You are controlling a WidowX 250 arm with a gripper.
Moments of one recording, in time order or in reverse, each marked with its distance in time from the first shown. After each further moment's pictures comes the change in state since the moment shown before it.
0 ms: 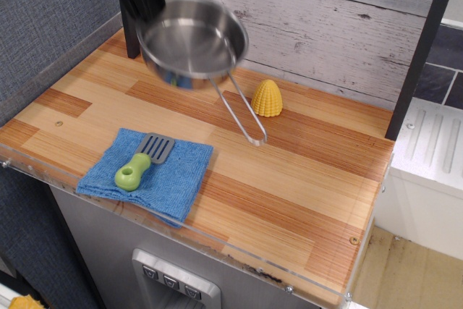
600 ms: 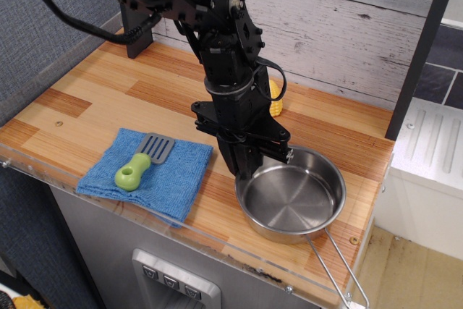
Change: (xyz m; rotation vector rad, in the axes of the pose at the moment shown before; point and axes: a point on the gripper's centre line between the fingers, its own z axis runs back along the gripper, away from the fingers) arm -0.050 -0.085 -0.145 0.077 0.051 -0.150
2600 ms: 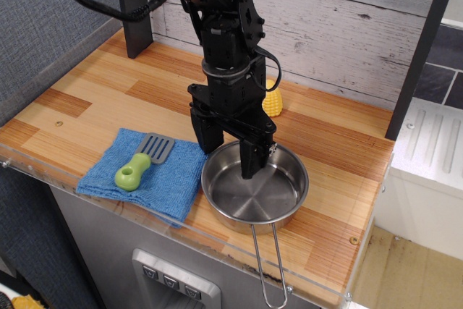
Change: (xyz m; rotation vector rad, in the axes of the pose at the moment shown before) arm 0.003 0.013 0.002 0.062 0.087 -0.158
